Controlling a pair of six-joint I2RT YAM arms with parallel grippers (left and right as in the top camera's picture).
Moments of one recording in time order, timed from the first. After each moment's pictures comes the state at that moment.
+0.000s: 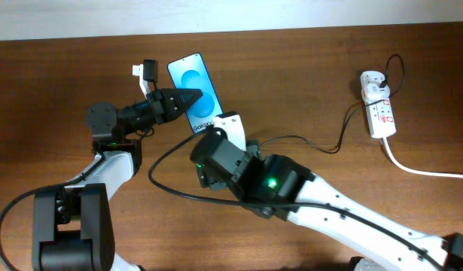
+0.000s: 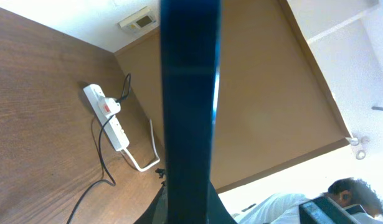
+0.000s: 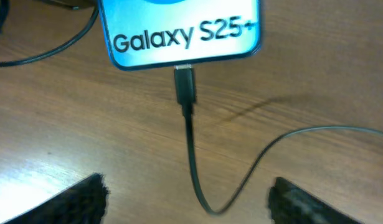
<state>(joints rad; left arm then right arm) 0.00 1.74 0.84 1.25 1.26 -1.39 0.99 1.51 1.45 -0.90 0.32 0.63</state>
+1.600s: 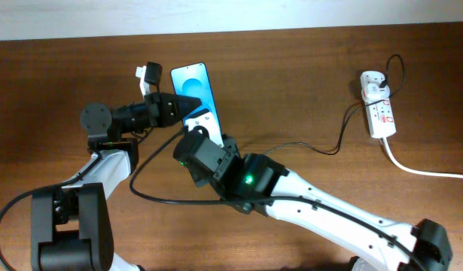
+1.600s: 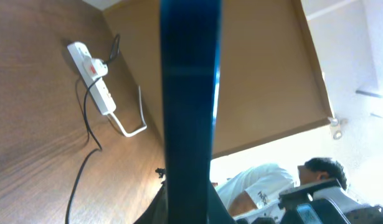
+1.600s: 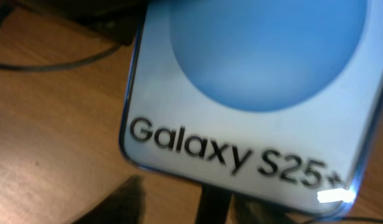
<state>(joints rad) 0.02 1.74 0.85 1.29 1.42 -1.52 1.00 1.61 1.44 -0.72 0.35 0.45</state>
